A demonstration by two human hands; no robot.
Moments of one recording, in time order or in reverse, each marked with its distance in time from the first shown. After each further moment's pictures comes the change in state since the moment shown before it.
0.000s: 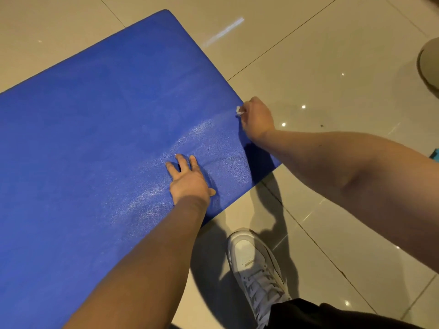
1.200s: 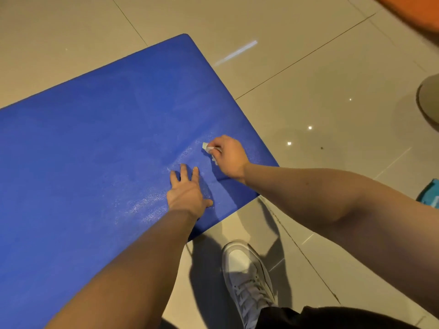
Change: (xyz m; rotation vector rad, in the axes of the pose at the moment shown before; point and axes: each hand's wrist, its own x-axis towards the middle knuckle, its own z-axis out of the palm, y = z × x) left_hand -0.007 -0.018 -0.002 -0.134 0.011 0.055; right_hand -0.050 -0.063 0.024 0.430 -0.182 -0.135
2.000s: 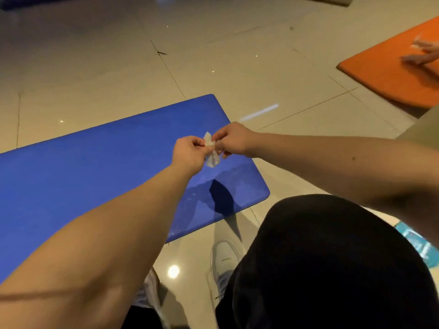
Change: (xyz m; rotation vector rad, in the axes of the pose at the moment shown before) left_hand -0.122 0.028 -0.148 -1.072 0.483 0.067; right_hand -0.080 -0.145 -0.157 0.047 -0.281 -0.123
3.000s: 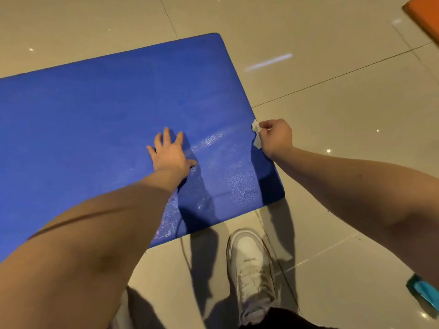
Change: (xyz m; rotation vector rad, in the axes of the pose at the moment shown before) left_hand 0.132 -0.171 0.071 0.860 -0.142 -0.142; right_hand 0.123 0.218 0.017 -0.049 0.479 0.316
